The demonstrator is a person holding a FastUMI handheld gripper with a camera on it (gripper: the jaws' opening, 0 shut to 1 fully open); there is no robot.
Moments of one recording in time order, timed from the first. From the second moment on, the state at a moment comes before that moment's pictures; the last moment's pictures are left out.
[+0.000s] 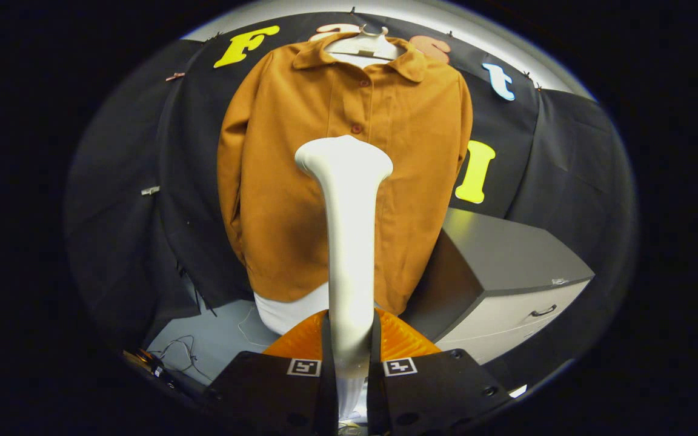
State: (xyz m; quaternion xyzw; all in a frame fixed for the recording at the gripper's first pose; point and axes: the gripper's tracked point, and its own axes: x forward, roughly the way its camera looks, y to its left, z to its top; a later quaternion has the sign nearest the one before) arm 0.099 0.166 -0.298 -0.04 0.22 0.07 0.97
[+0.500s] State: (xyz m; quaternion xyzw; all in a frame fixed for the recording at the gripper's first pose) arm 0.105 0.094 -0.179 -0.01 0.12 0.03 0.99
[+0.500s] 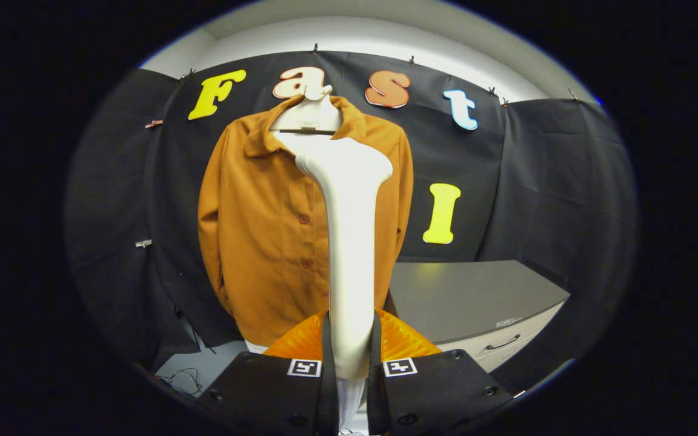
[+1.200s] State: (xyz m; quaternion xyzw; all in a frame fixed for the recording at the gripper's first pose) arm 0.085 0.022 -0.100 0.03 0.06 0.01 1.00
